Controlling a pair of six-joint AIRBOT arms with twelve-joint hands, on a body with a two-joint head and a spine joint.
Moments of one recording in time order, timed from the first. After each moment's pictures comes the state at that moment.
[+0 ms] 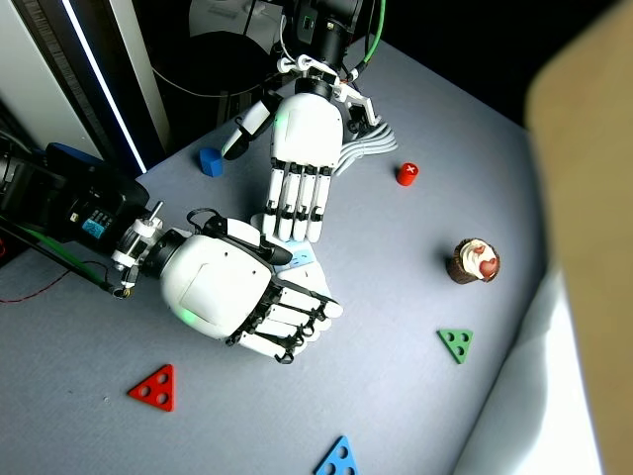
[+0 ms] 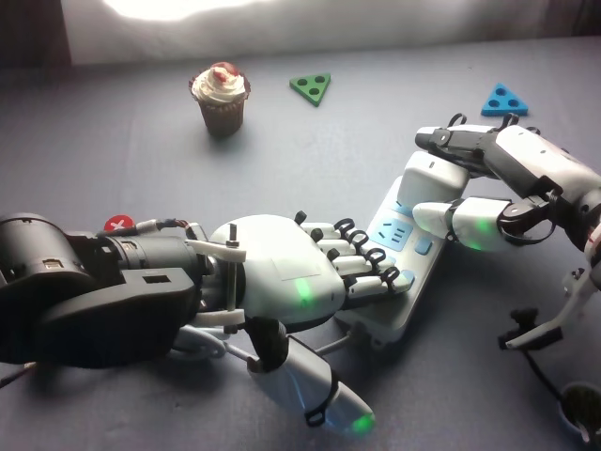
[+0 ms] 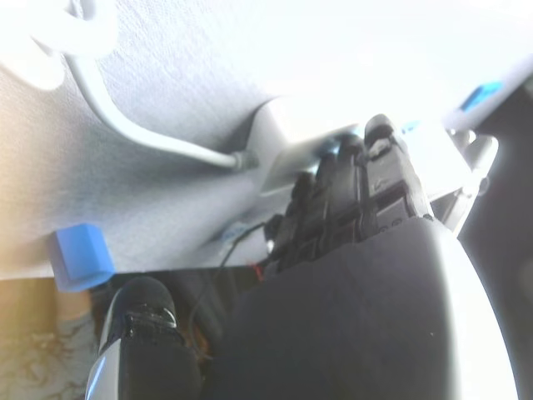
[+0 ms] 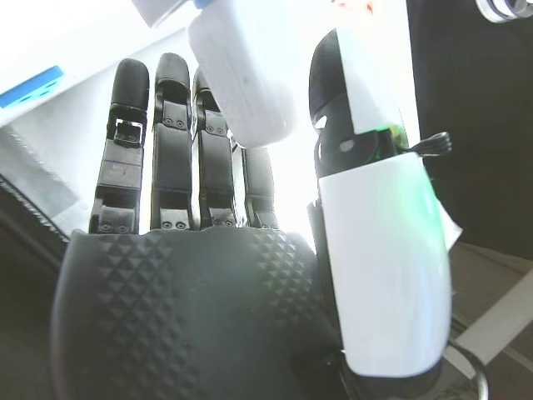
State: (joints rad) left arm 0.60 -1.15 0.96 -0.03 0.01 1.25; right arm -0.48 -1.20 1.05 0.90 0.86 -0.91
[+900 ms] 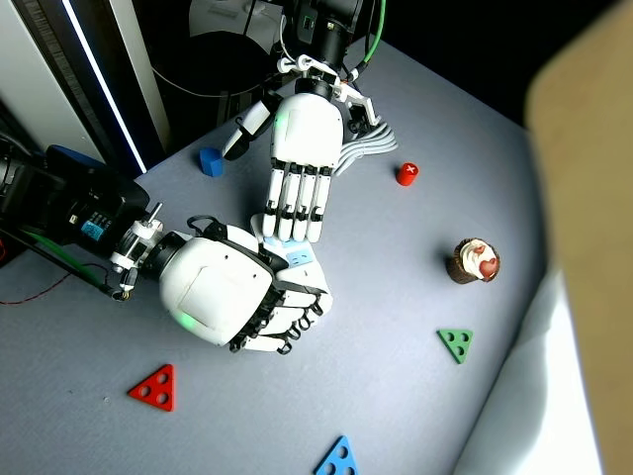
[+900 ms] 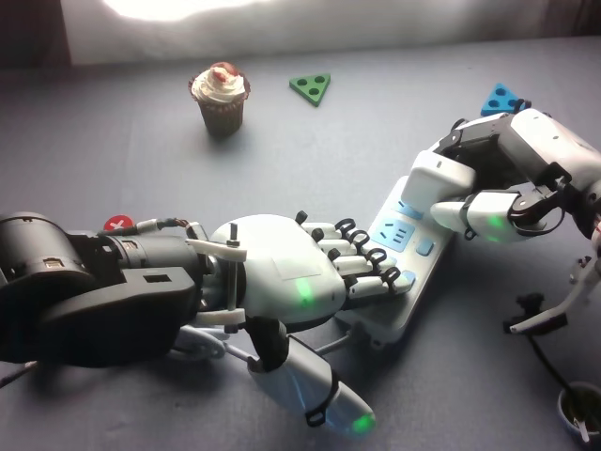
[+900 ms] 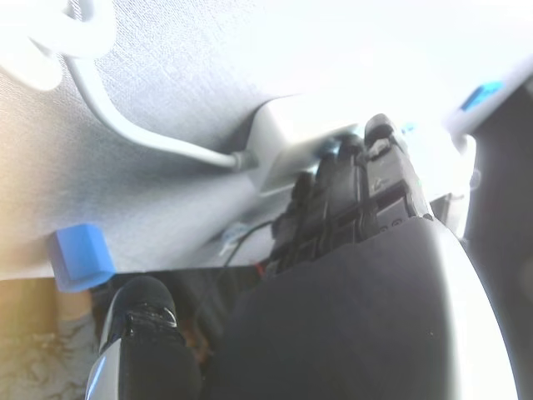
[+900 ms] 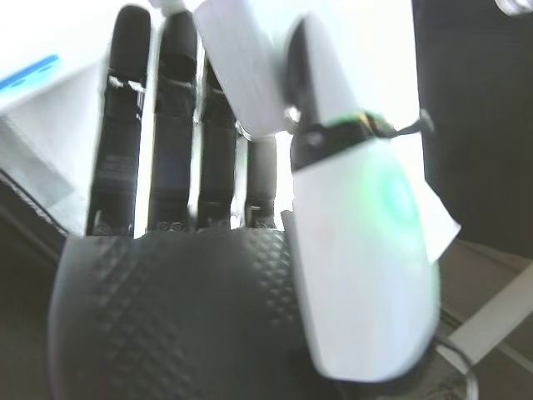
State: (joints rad) left arm 0.60 -1.15 0.96 -0.03 0.01 1.25; right arm -0.48 -1.20 1.07 0.90 0.89 -0.91
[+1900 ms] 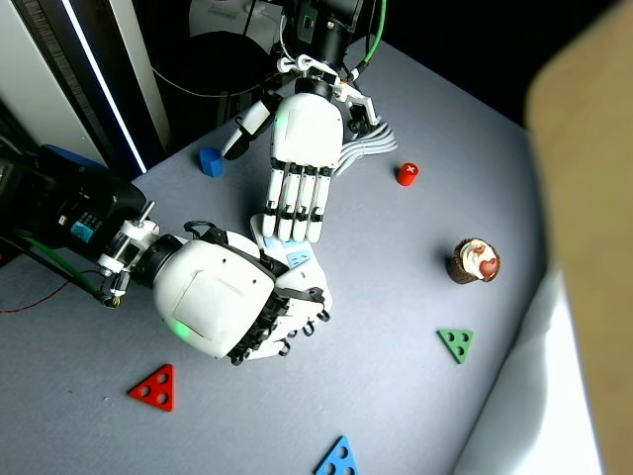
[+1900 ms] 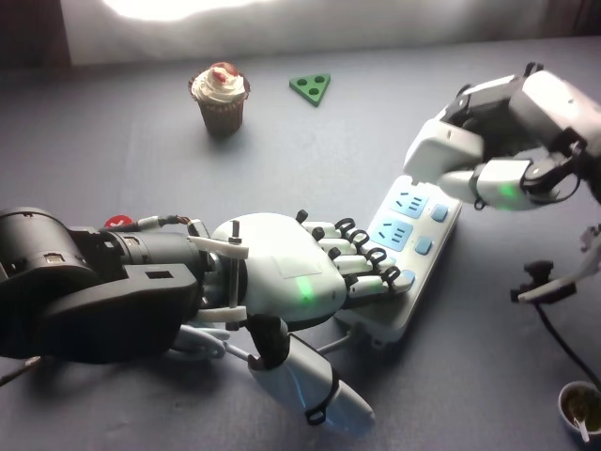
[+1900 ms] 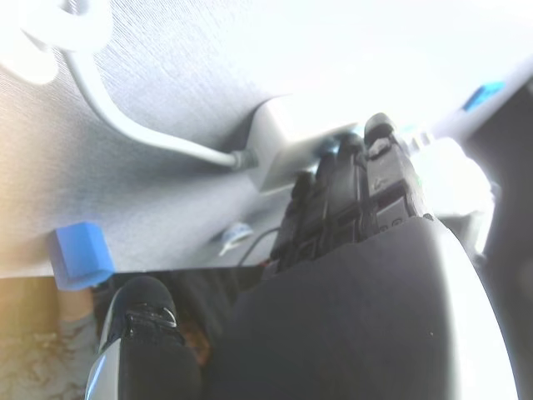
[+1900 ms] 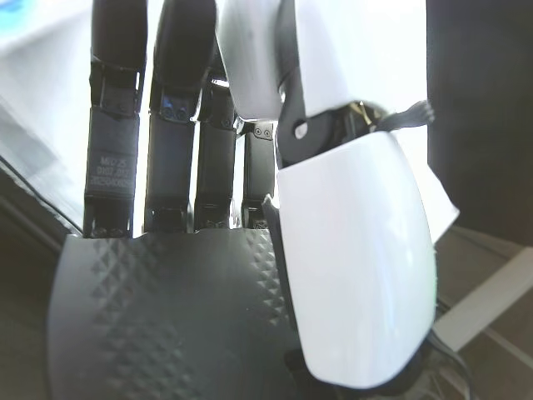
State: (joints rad) left arm 0.59 -1.15 0.96 -0.03 0.03 1.25; right arm -0.42 -1.15 1.05 0.86 0.89 -0.91
